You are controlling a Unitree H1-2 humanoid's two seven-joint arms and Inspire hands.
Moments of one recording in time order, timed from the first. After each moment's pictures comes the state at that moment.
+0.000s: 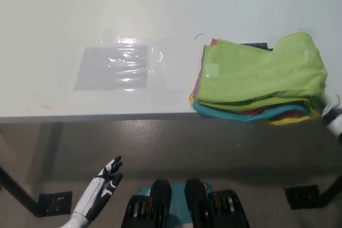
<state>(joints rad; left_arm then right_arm) -0.06 0.21 -0.11 0.33 0.21 -0.30 -0.06 -0.07 -0.14 0.00 -0.58 -0.26 -0.08 -0.19</state>
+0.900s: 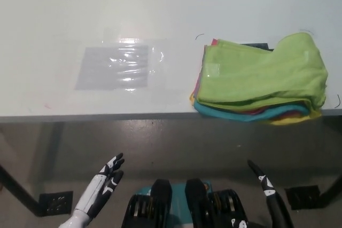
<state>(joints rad) -0.08 0.21 -0.12 0.38 0.19 -0.35 -0.07 0.09 -0.15 0.29 0.19 -0.30 -0.39 -0.26</state>
